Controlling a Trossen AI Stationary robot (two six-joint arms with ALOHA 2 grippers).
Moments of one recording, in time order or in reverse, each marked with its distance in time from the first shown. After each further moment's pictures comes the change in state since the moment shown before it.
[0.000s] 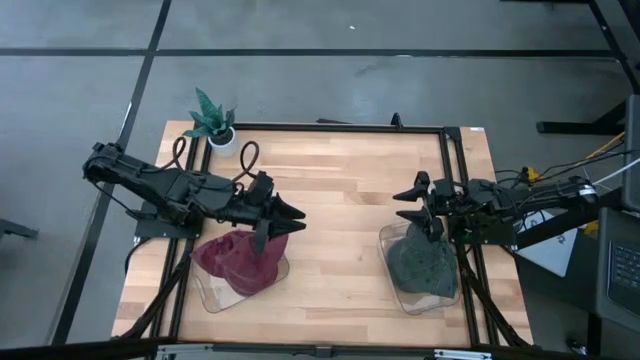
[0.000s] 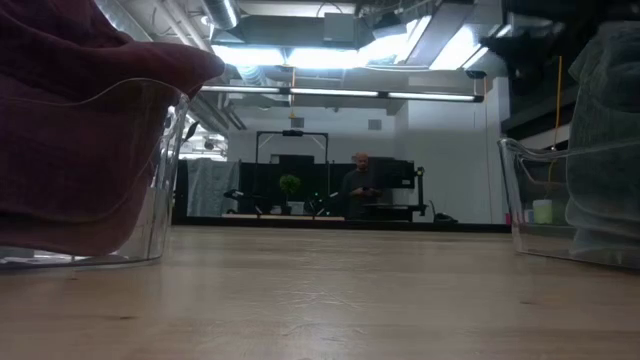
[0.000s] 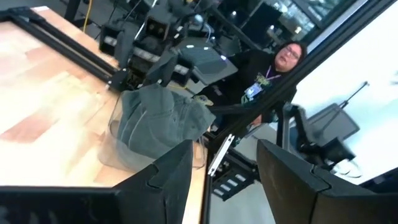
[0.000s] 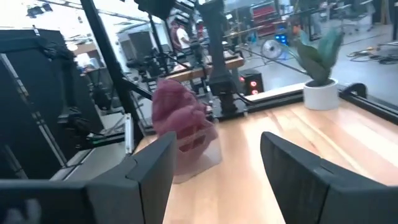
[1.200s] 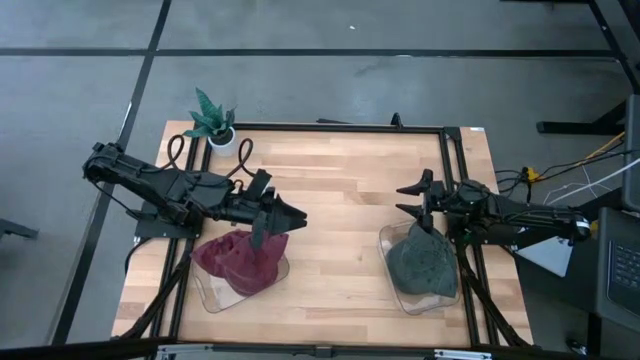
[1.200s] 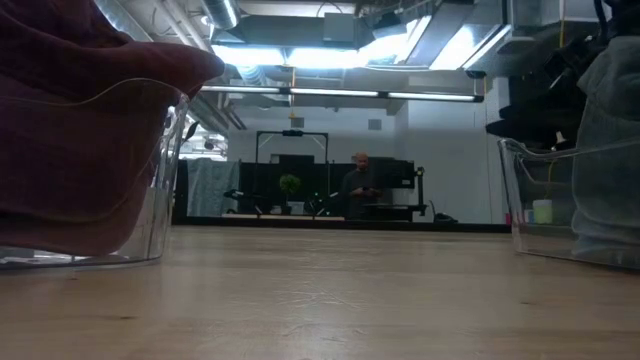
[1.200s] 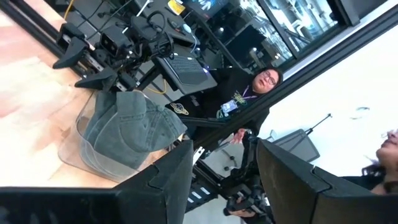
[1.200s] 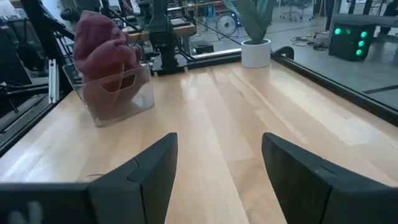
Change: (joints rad) left arm 0.000 0.000 0.000 0.089 0.008 -0.165; right arm -0.283 -0.290 -0.232 -0.241 -0.121 -0.151
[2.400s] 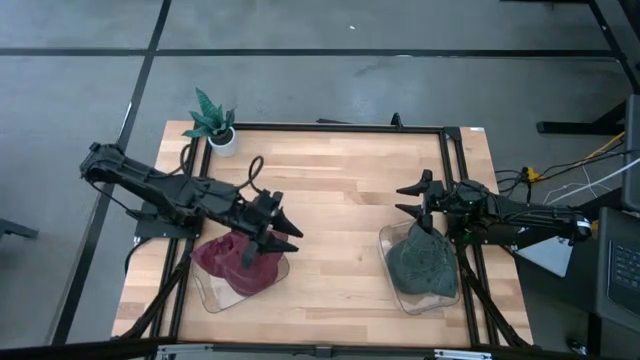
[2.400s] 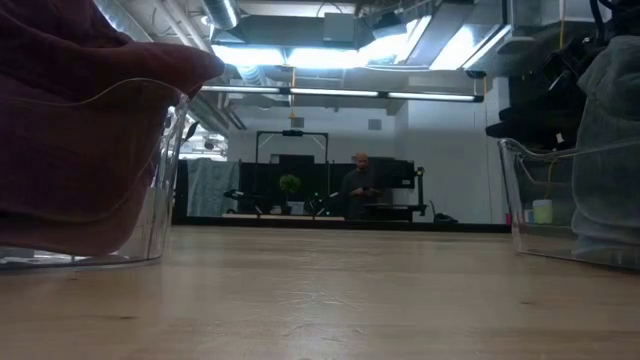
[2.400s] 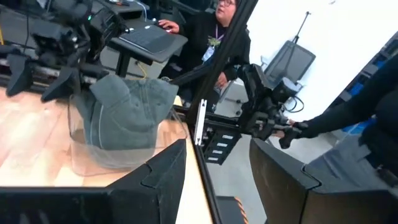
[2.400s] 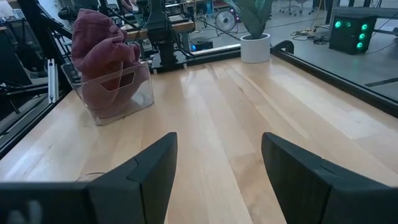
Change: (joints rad) left arm 0.017 -0.035 -0.166 0.077 0.248 0.487; right arm 0.000 0.014 0.000 -0.001 0.001 0.023
